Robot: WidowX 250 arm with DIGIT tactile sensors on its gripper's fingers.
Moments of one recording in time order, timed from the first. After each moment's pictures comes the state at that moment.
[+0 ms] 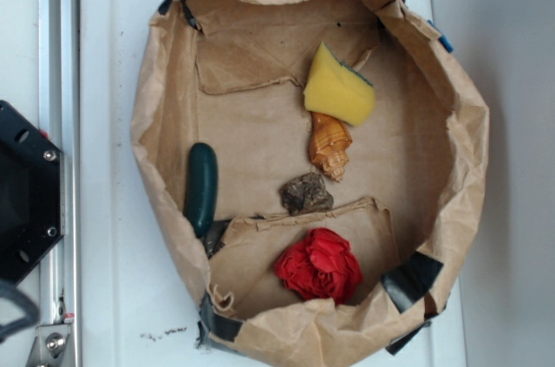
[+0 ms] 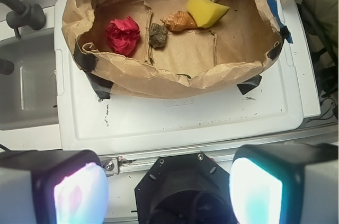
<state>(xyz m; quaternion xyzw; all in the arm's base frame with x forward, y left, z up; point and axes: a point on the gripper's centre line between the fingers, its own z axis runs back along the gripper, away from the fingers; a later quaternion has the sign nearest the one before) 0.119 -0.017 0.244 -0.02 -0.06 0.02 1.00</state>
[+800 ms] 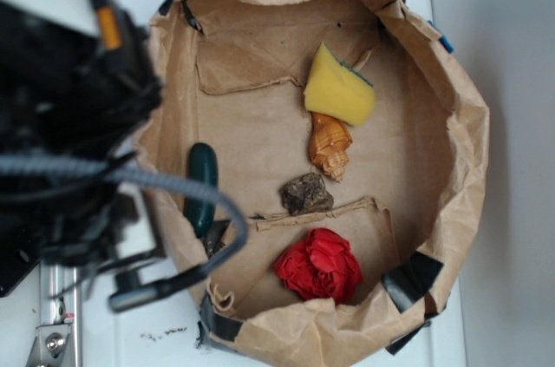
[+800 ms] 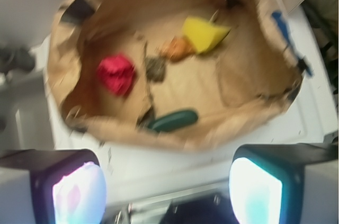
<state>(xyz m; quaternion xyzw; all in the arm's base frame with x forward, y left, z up) 0.185 -0.010 0.218 -0.03 -0.08 0.09 0.99</state>
